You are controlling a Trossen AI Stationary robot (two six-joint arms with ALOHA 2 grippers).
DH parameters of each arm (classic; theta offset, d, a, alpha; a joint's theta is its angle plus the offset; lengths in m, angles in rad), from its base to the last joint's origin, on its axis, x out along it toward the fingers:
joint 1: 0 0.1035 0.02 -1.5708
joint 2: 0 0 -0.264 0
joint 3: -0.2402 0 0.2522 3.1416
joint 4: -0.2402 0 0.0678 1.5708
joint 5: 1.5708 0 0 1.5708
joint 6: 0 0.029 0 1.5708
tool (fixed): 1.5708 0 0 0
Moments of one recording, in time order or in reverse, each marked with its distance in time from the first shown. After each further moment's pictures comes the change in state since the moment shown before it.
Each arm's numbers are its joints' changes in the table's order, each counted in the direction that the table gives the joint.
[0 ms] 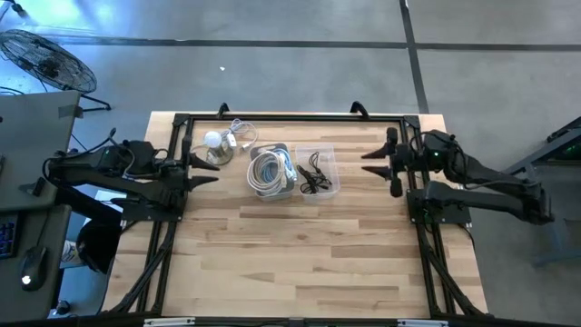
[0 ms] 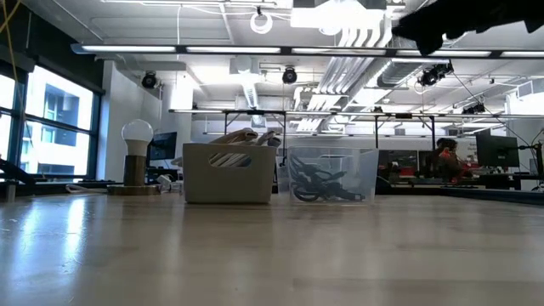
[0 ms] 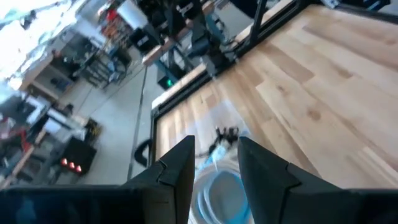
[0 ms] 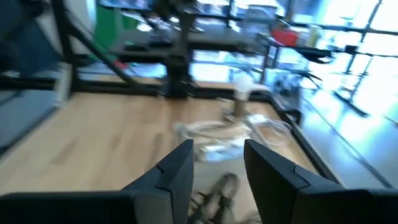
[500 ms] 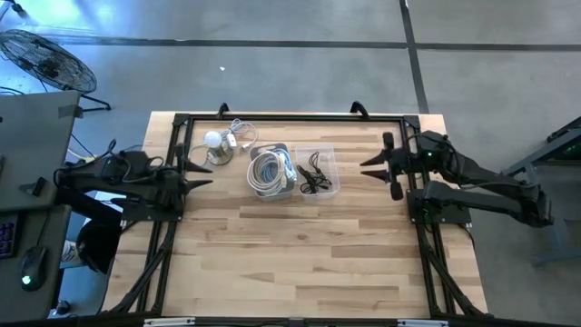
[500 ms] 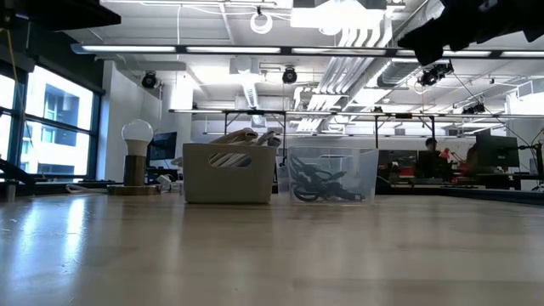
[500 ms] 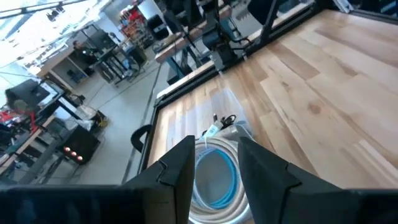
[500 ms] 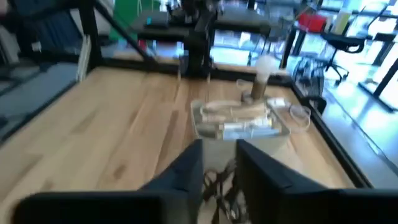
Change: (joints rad) left arm 0.000 -0.313 0.269 0.028 -0.042 -0.090; right arm -0.041 0.004 0.039 -0.041 -0.105 -0.065
